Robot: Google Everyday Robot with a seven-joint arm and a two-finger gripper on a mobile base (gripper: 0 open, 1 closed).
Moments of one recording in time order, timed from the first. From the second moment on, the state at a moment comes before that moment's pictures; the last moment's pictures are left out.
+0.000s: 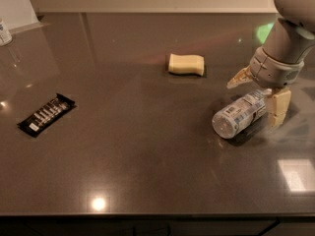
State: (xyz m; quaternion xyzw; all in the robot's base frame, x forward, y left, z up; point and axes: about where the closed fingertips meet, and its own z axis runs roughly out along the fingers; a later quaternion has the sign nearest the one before) arm 0.517 -0.251 0.844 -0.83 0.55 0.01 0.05
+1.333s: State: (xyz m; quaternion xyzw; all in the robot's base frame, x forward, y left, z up) arm 0.527 -0.214 0.917 -0.88 0.45 -0.09 0.12
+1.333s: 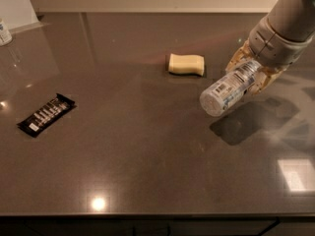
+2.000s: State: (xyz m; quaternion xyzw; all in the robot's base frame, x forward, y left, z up) arm 0.536 -0.180 0.959 -0.91 0.31 -0.19 0.19
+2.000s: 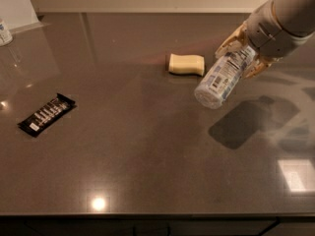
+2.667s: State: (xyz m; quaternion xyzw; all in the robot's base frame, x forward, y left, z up) arm 0.535 -0.149 0.973 -0.90 0.18 -0.33 0.23
